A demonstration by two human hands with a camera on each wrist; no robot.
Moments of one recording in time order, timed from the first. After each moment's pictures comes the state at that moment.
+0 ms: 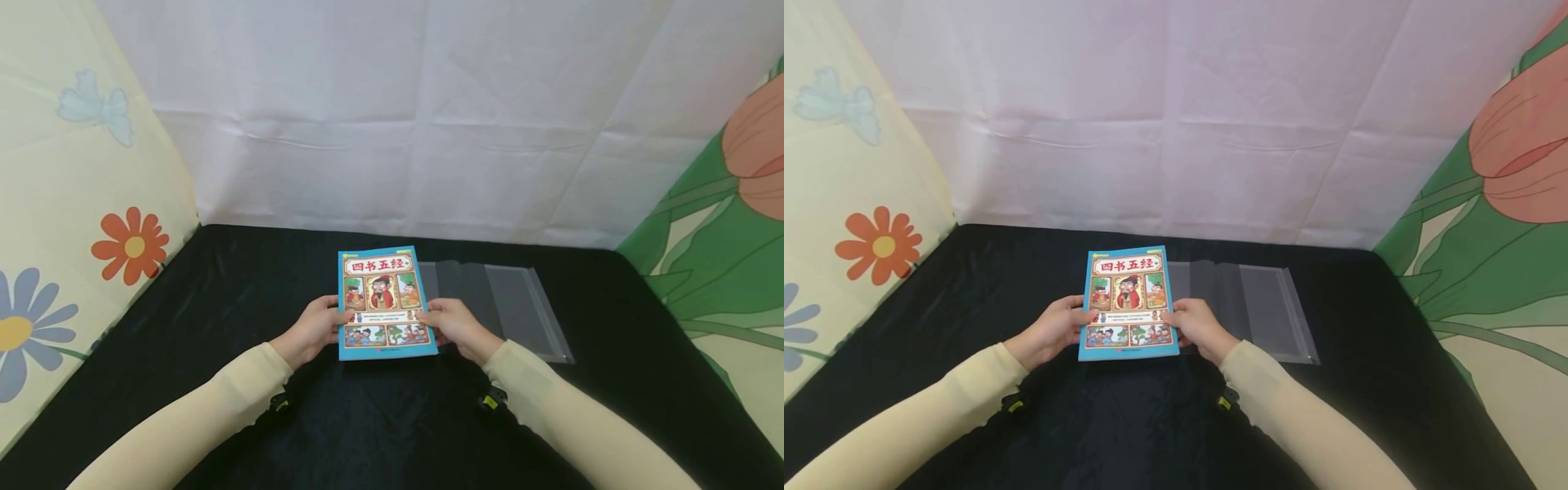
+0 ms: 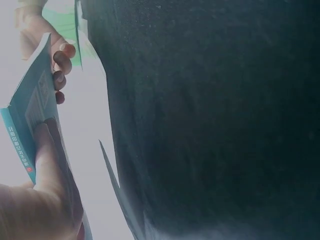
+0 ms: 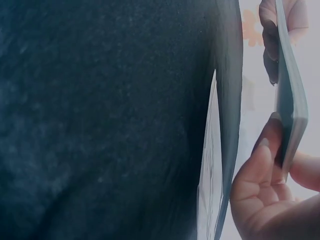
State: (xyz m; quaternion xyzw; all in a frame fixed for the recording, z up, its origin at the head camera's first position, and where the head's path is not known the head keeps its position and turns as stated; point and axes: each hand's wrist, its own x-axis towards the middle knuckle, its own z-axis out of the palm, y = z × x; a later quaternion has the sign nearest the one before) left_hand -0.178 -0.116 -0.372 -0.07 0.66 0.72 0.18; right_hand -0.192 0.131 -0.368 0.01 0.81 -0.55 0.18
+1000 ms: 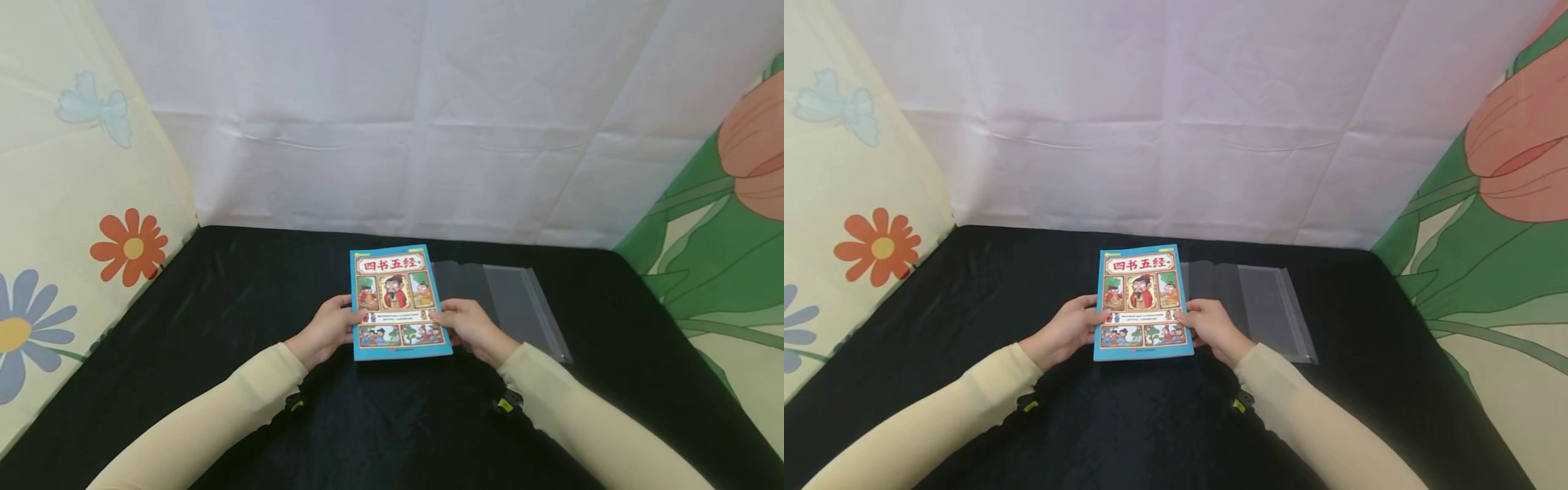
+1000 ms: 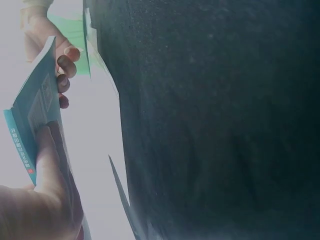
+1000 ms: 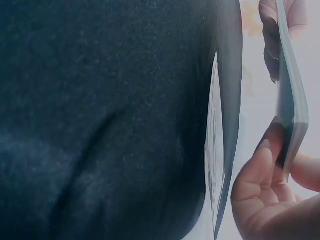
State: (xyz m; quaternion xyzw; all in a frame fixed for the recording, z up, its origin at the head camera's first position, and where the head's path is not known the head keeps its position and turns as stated) left_hand -0.179 -0.093 -0.374 -0.06 0.65 0.74 0.18; right_hand -0.187 0.153 -0.362 0.02 0.81 -0.56 0.17
